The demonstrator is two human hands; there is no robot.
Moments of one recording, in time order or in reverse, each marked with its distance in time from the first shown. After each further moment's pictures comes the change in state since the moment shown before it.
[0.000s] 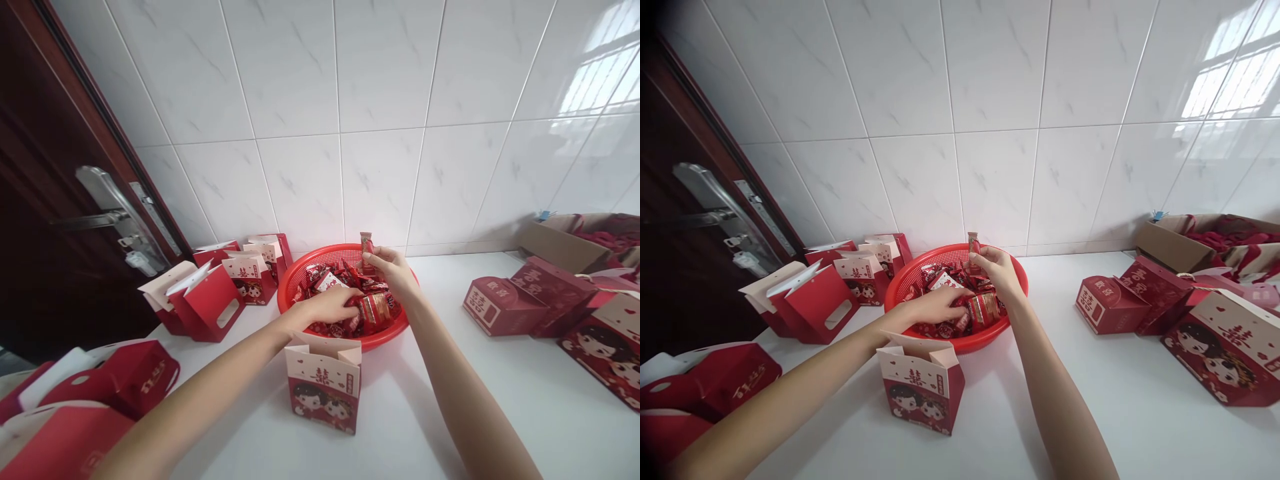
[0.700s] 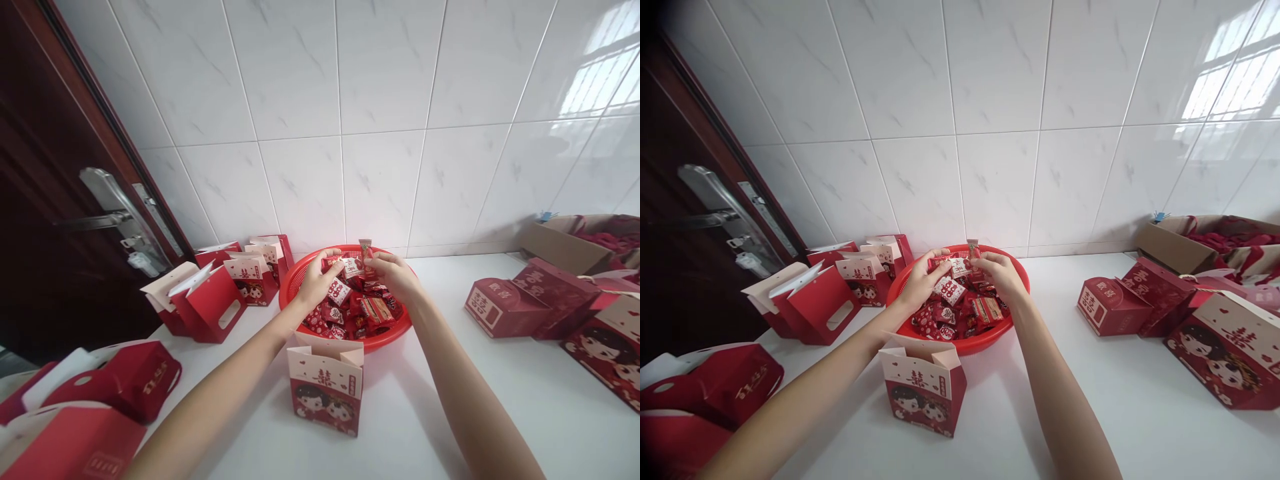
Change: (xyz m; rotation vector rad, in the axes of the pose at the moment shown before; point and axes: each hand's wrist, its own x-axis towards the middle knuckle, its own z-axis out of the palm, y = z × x) left_hand 0.005 -0.008 -0.010 -0.460 0.696 -0.032; right_hand 0.005 0.005 -0.004 0.001 0.012 0.077
